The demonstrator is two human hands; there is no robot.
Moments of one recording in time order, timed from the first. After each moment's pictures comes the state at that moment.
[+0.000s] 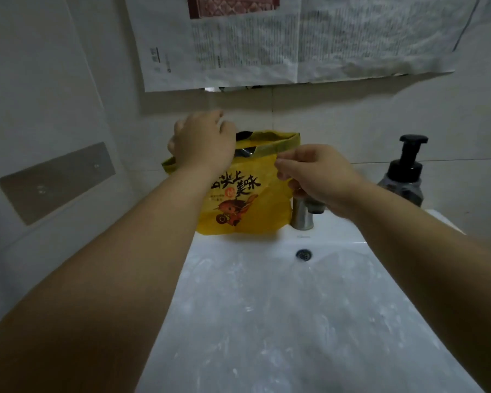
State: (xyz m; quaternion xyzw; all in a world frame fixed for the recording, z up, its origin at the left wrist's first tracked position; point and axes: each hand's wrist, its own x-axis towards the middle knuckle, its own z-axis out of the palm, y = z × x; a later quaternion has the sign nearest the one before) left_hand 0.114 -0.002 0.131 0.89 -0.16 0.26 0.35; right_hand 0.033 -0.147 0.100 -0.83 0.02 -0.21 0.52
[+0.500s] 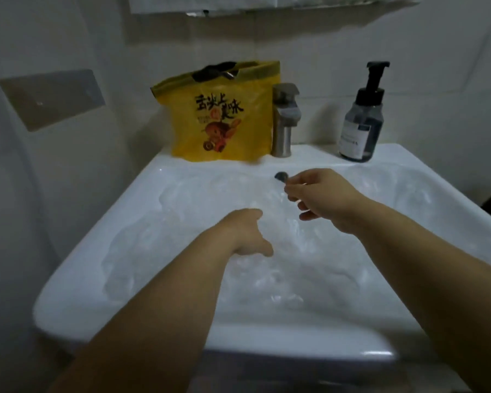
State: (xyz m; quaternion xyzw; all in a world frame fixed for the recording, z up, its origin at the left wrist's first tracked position) left_hand -0.022 0.009 -0.037 0.93 -0.23 -0.21 0.18; right_hand -0.079 -0.132 -0.004 -0.84 0.16 -0.08 0.50
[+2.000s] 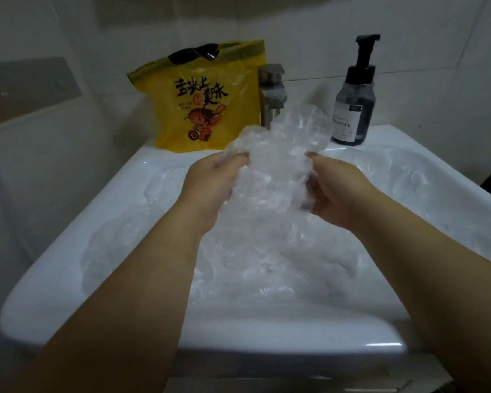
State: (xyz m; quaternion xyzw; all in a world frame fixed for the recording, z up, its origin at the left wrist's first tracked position) left_hand -0.021 0.007 -0.019 0.71 -0.12 -0.07 0.69; right_hand -0.092 -0.141 -0.016 -0.58 0.21 -0.11 0.78
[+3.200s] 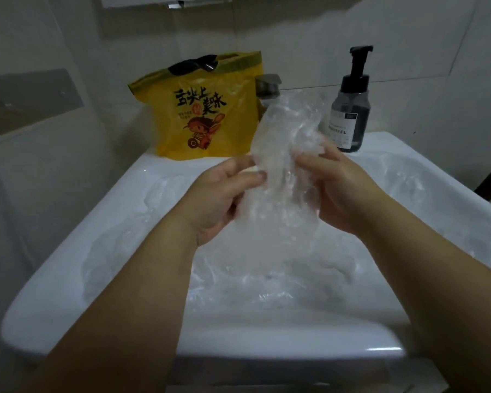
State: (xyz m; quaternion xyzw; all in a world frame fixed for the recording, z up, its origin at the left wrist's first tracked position) left_hand -0.033 0.016 -0.012 0.63 -0.22 -0.23 0.70; right_hand -0.105 -0.143 -0.010 -0.58 -0.06 -0.12 0.80
